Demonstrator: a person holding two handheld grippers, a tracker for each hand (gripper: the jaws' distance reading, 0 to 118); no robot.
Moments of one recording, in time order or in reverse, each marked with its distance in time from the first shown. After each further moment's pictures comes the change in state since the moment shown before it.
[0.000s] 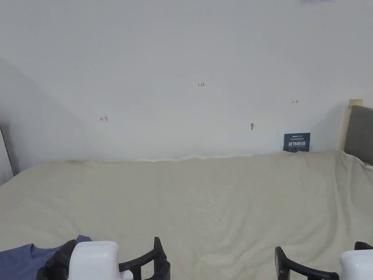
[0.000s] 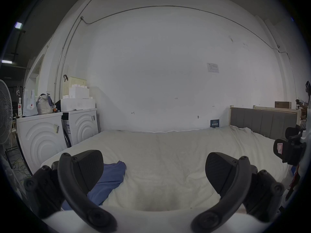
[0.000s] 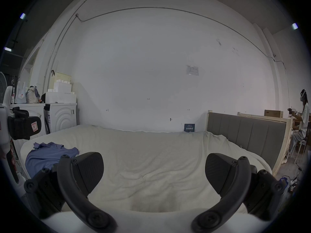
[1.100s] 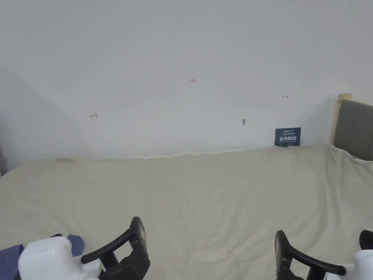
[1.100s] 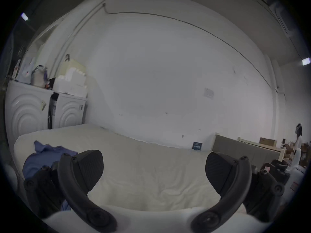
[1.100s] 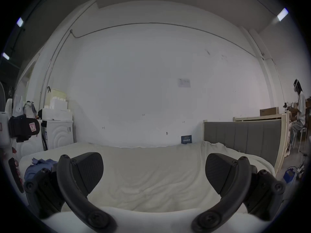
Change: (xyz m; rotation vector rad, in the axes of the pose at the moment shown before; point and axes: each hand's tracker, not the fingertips) left arm -0.028 -0.002 0.002 0.105 -0.110 0.316; right arm -0.005 0.003 0.016 0.167 -0.047 -0.059
